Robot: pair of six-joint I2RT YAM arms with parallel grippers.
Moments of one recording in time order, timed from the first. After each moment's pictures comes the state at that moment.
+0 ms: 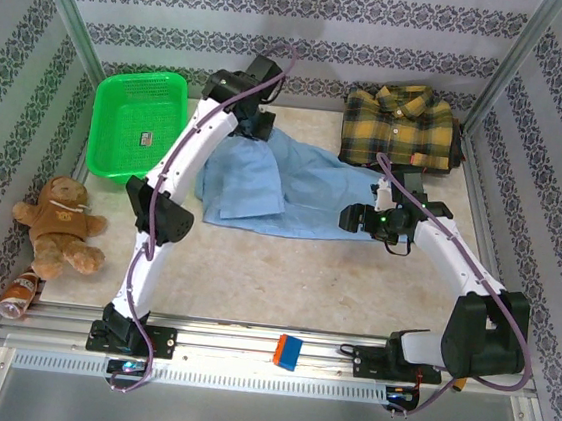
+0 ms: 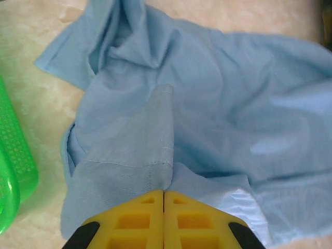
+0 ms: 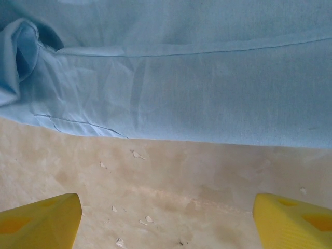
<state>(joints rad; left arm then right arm) -0.44 2.29 2.68 -1.48 -0.18 -0.27 0.14 1.34 0.93 -0.72 -0.38 0.30</state>
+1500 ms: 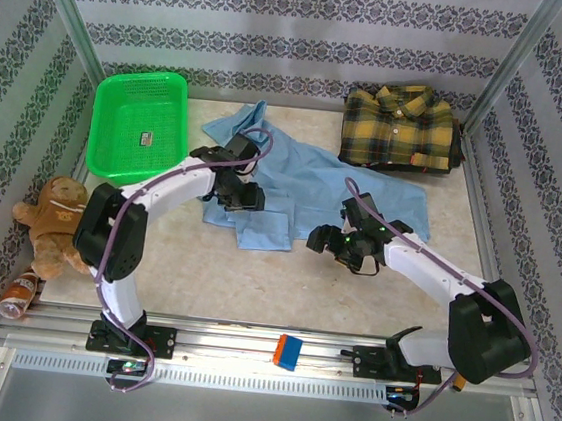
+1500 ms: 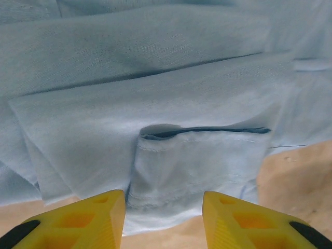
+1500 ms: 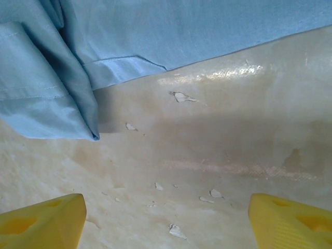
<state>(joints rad) -0.47 1.81 1.37 -0.79 0.21 -0.49 0.46 1.34 0.76 -0.55 -0.30 0.76</state>
